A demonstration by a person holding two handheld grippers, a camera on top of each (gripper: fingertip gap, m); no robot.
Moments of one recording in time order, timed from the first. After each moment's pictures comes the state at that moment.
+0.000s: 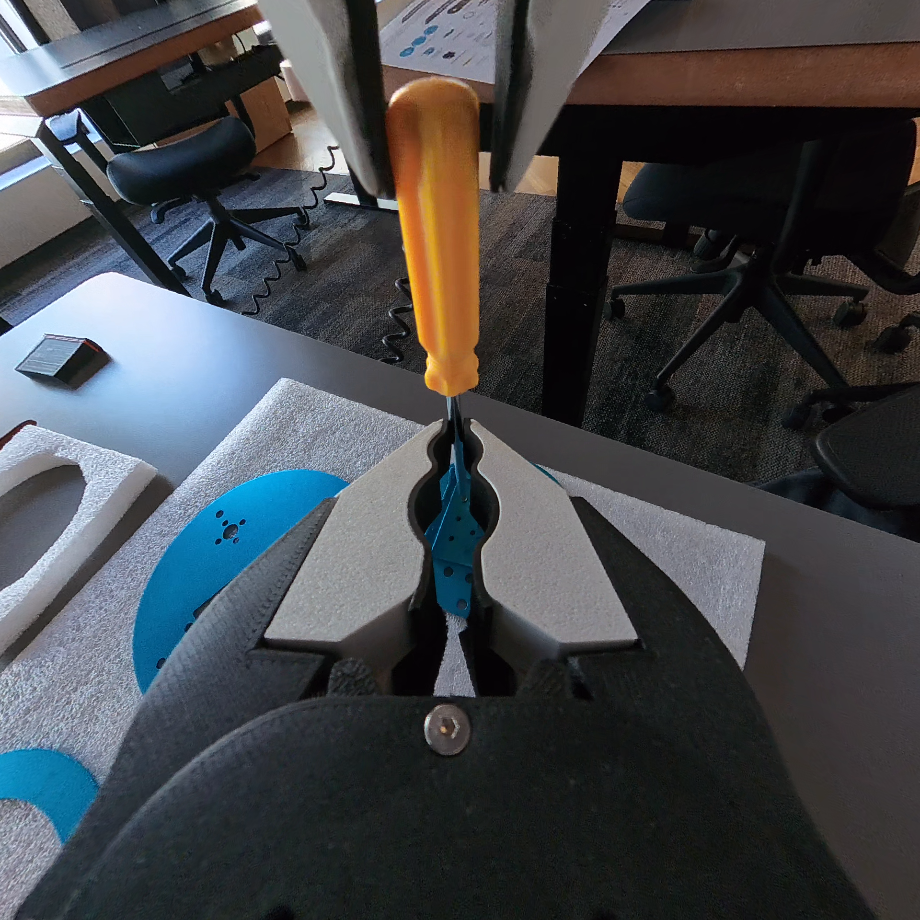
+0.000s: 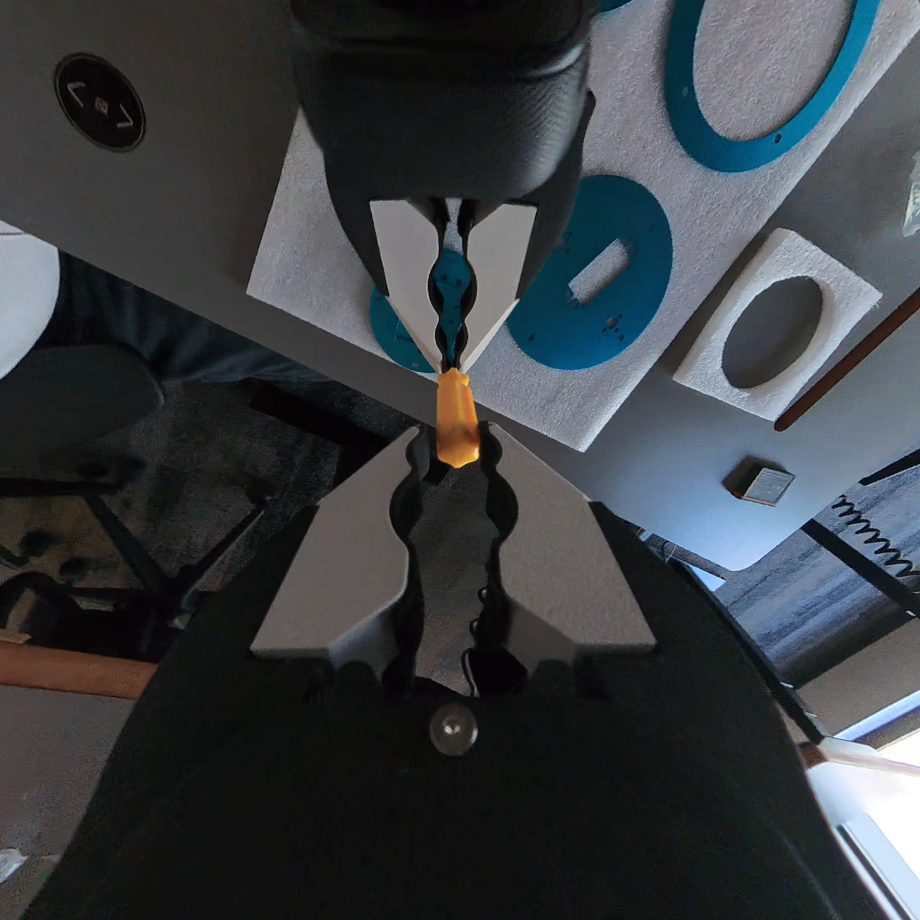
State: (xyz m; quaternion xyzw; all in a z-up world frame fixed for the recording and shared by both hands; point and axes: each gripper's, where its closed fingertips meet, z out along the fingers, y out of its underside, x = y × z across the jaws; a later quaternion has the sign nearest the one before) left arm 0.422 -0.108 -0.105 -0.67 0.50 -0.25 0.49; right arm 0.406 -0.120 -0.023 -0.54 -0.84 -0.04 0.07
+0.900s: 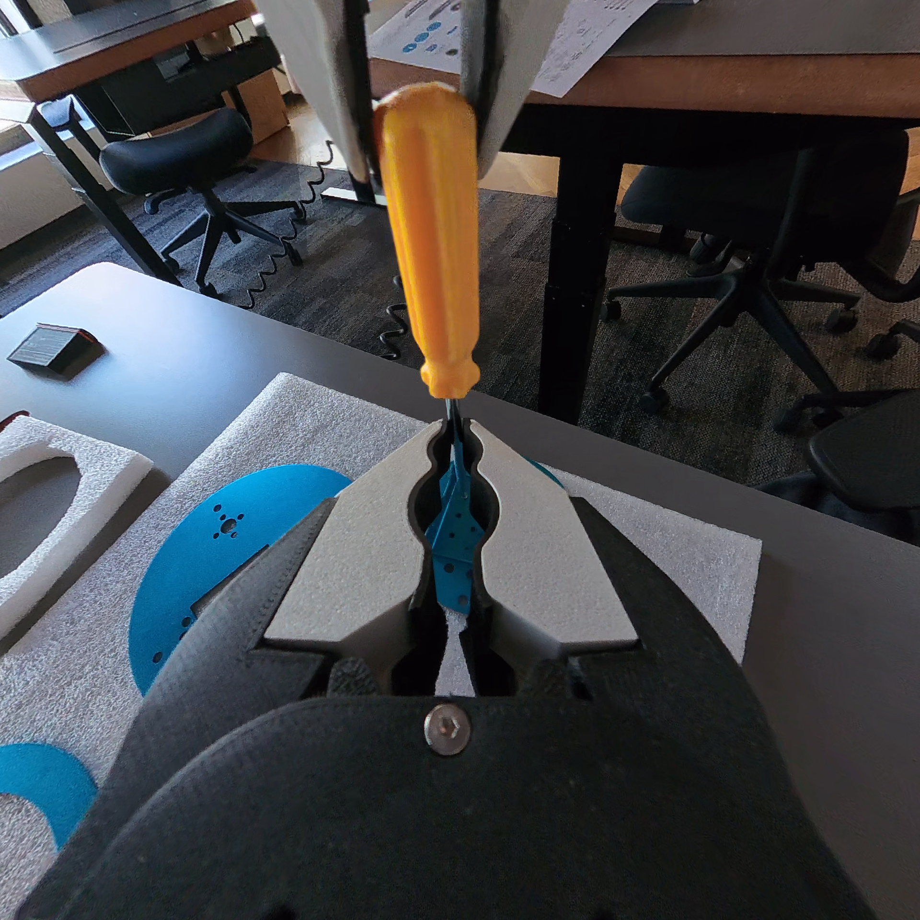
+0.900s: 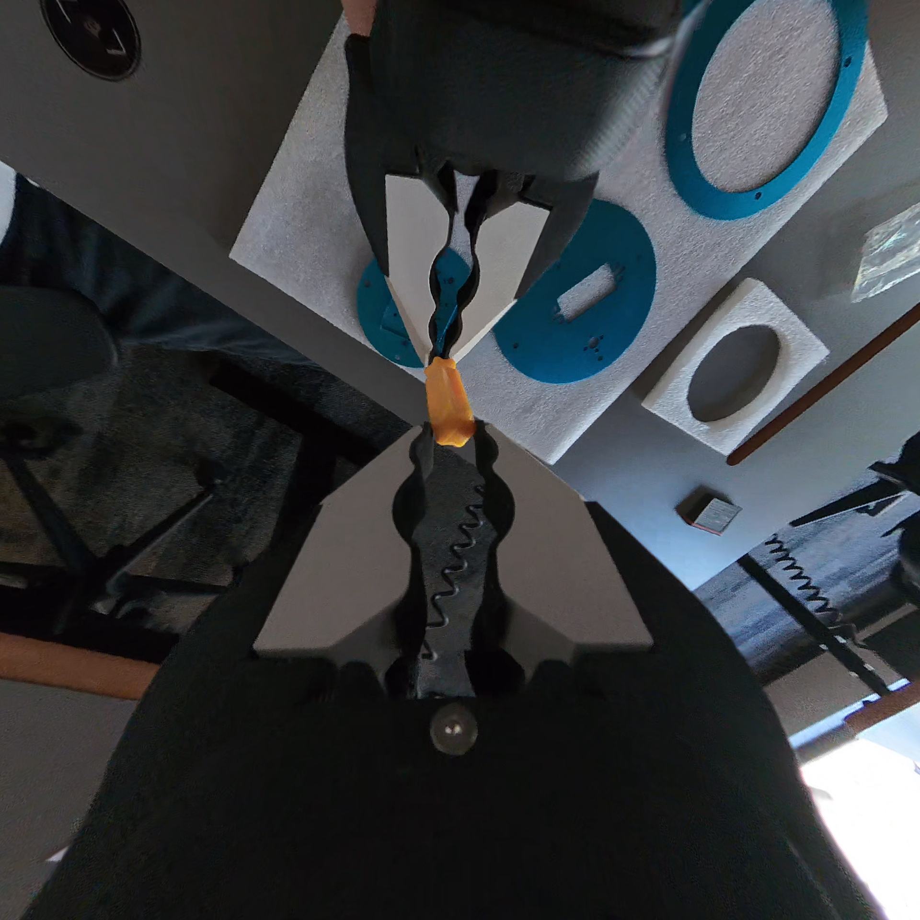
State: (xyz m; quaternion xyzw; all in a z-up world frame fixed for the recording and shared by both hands) left arm 0.421 -0.107 -0.105 -0.68 0.49 -0.26 0.48; right arm 0.406 -0.113 -0.022 -0.48 -0.87 -0.04 0.08
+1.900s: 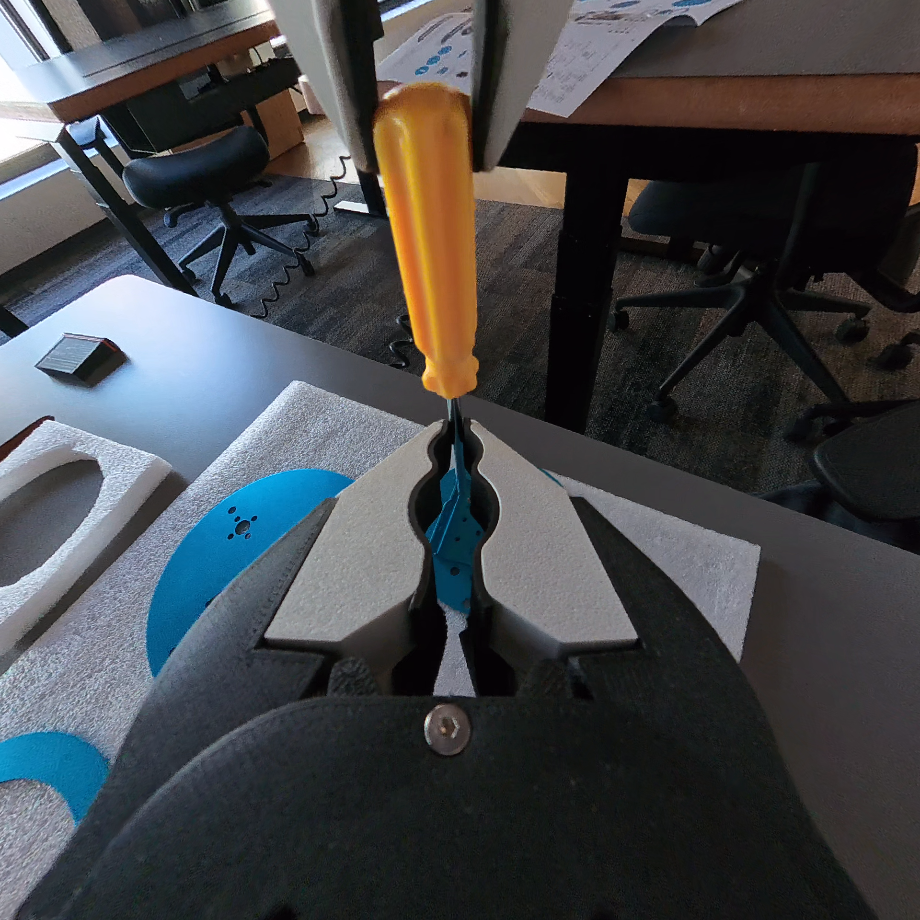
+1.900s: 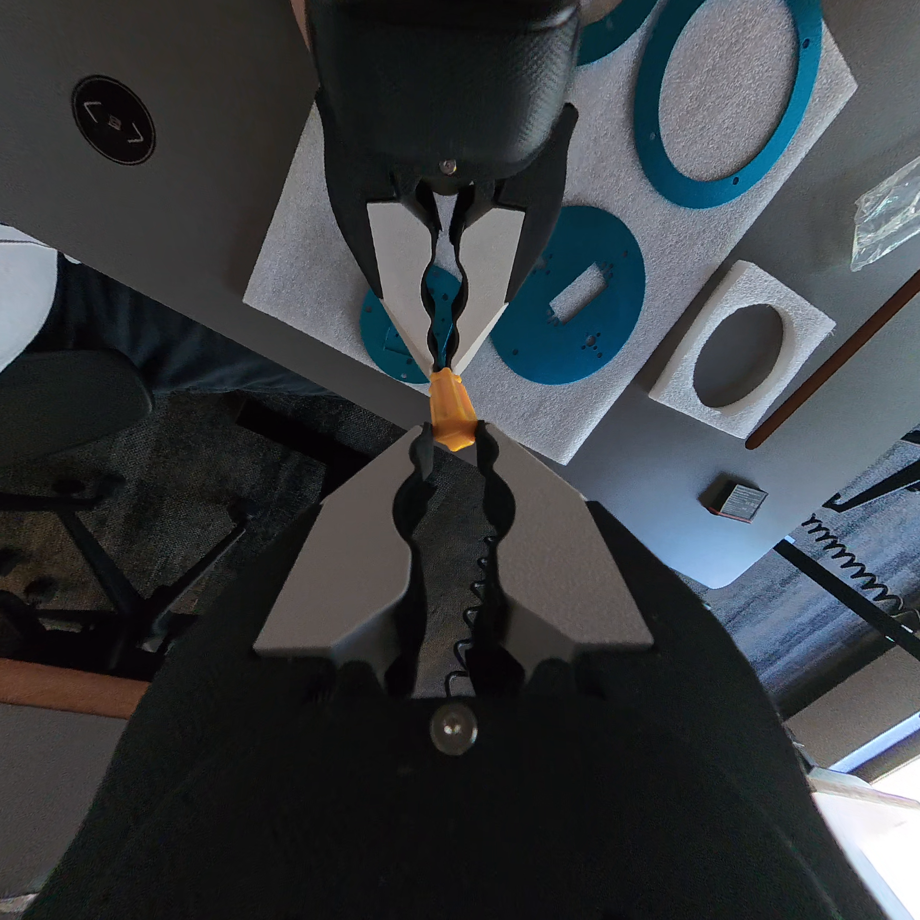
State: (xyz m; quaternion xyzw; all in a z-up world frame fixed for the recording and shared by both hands) left arm 0.418 -0.106 -0.098 -0.67 0.49 -0.25 0.50; right arm 0.402 -0.116 -0.013 -0.52 -0.85 -0.02 0.09
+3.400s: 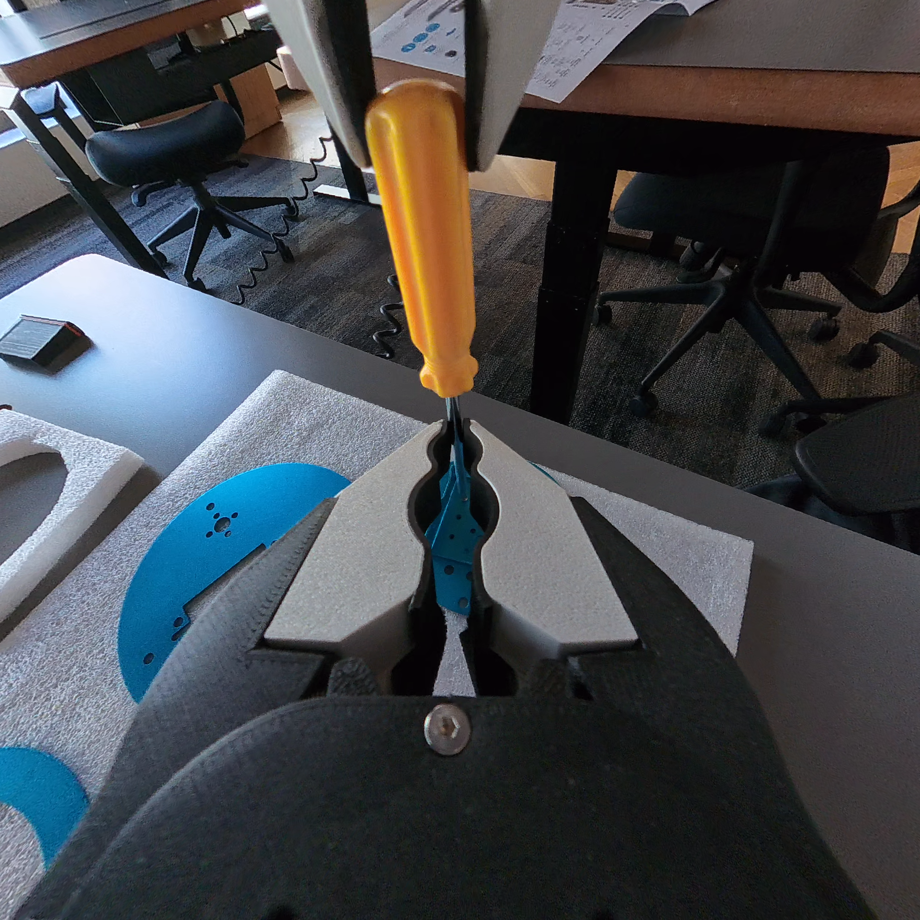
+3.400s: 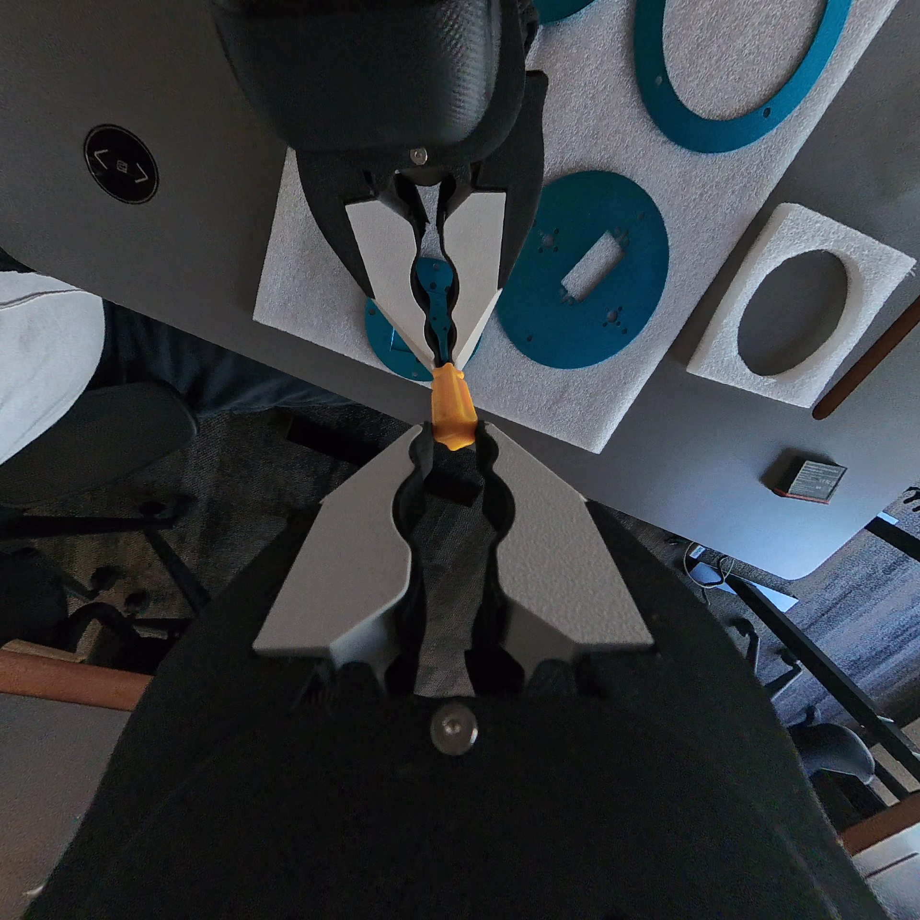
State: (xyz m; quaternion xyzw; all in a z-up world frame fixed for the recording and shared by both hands) left arm 0.420 -0.106 -0.105 -0.68 0.49 -0.27 0.48; right arm 0.406 -0.109 -0.020 -0.58 -0.81 0.01 0.07
